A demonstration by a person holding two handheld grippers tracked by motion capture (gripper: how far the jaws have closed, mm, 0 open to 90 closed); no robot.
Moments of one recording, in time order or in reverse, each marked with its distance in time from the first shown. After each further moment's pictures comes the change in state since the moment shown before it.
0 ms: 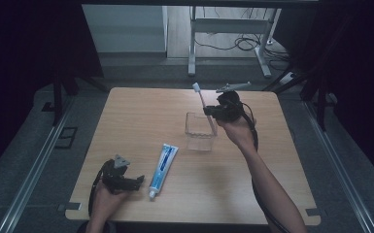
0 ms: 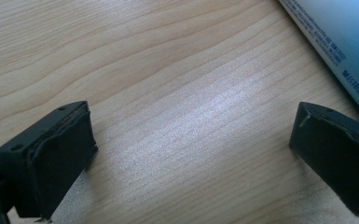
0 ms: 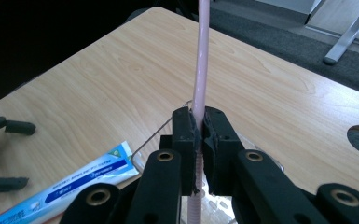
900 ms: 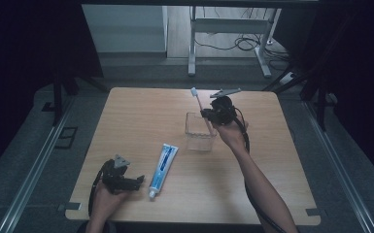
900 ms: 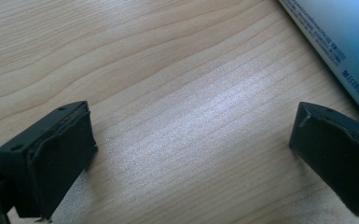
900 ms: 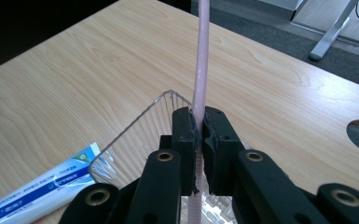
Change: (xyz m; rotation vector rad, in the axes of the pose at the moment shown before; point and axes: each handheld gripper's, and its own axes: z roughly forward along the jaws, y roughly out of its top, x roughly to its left) left arm 0.000 0.000 0.000 0.005 -0.002 0.004; right arm -0.009 -0.018 0.040 0.011 -0.060 -0.008
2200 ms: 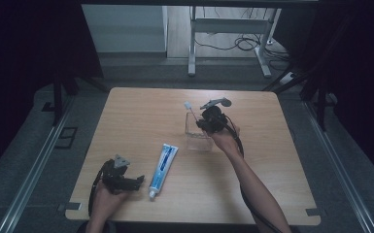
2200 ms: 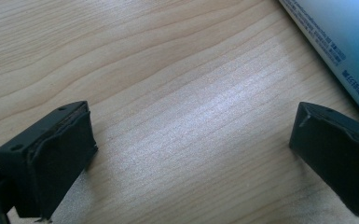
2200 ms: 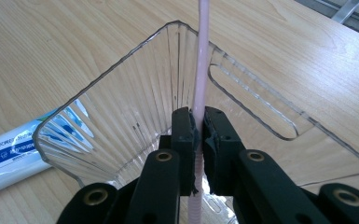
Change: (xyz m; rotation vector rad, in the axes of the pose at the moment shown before) left arm 0.000 0.000 0.000 0.000 0.001 0.000; right arm 0.004 -0.027 0.047 0.132 -0.006 -0.082
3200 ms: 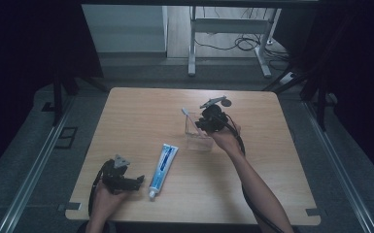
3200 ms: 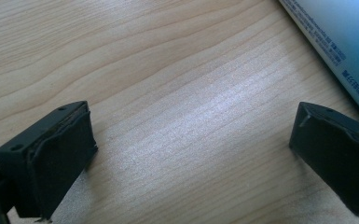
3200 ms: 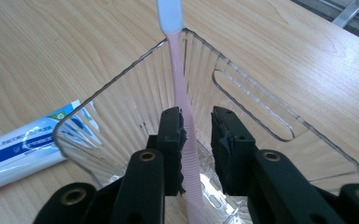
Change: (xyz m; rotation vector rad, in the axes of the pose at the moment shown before) left arm 0.000 0.000 0.000 -0.001 -0.001 -0.001; right arm 0.002 0.005 -0.008 0.010 0.008 -0.017
